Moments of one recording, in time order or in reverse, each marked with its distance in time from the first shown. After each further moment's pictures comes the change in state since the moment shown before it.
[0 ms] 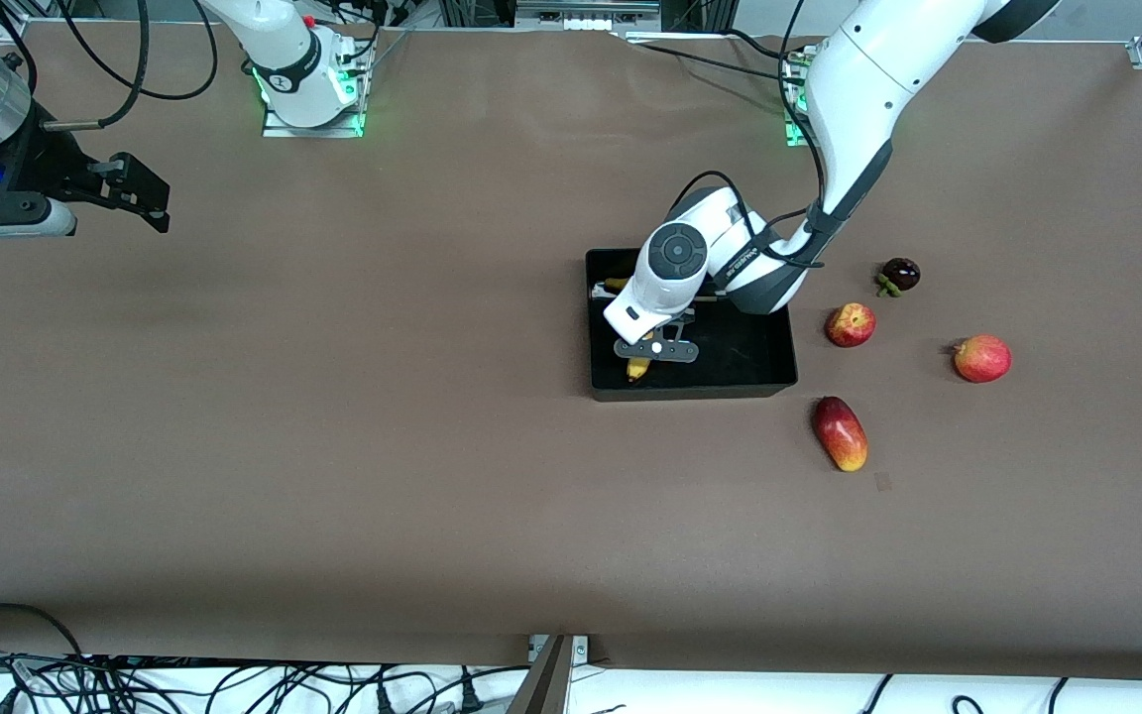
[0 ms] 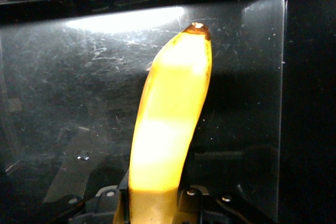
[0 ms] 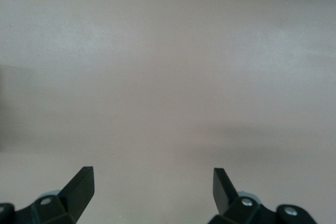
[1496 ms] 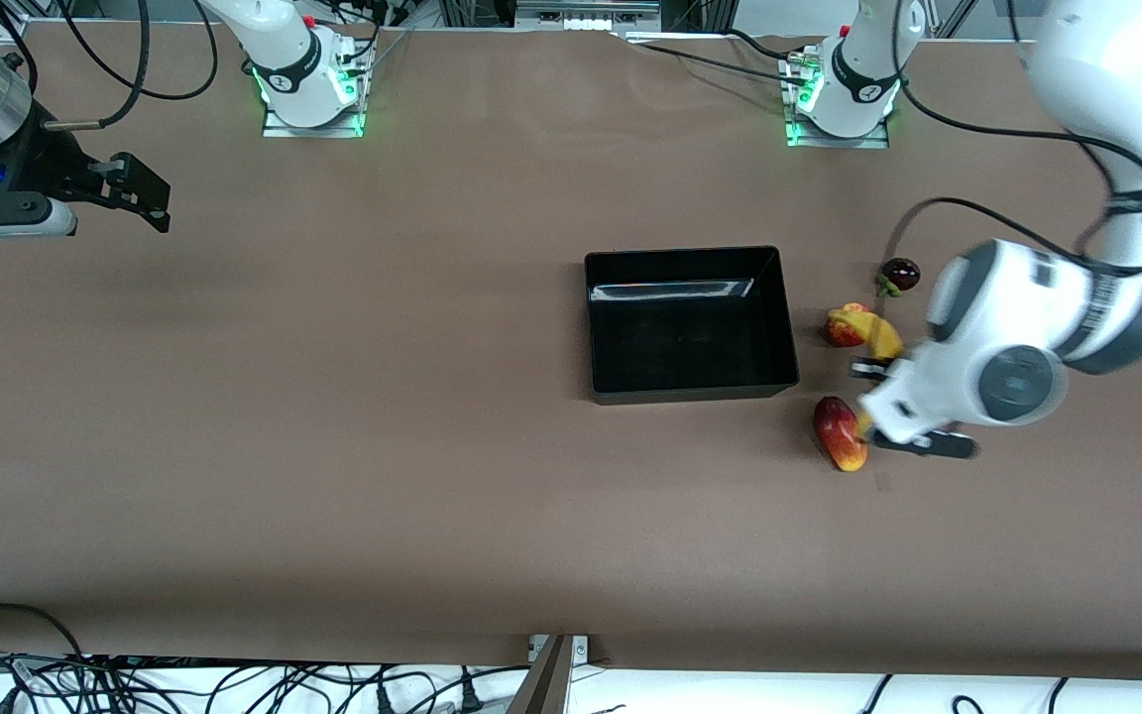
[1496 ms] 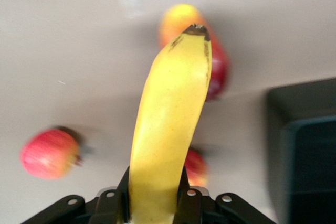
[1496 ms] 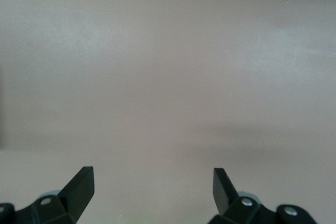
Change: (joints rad) left arm 0.482 -0.072 0.028 0.375 0.034 -0.665 0.679; right arm 0.000 0.000 0.001 0.000 0.000 -0.001 0.000
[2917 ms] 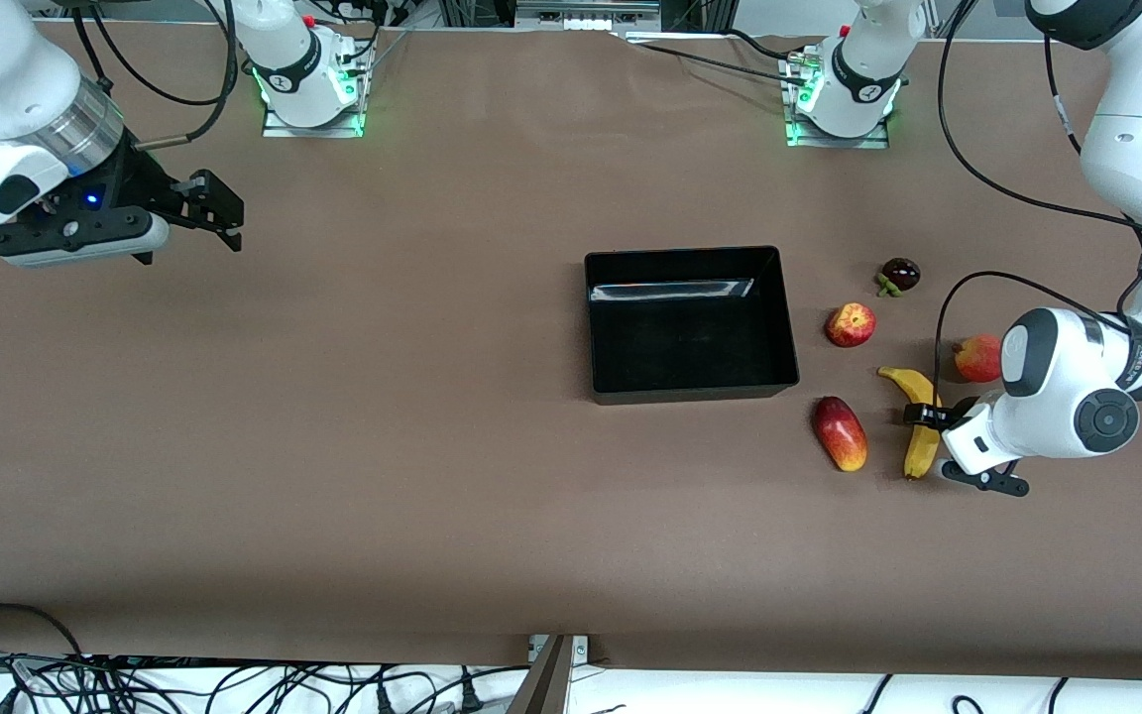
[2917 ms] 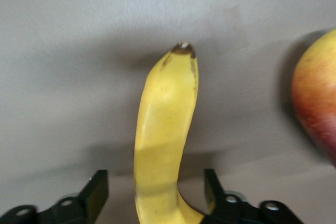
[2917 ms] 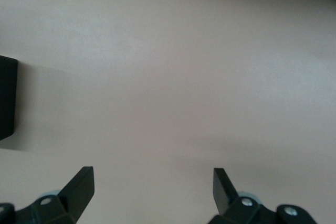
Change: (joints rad) left arm 0.194 0.179 0.004 -0.074 0.034 0.380 0.239; right arm 0.088 0.047 0.014 0.000 0.041 0.099 -0.001
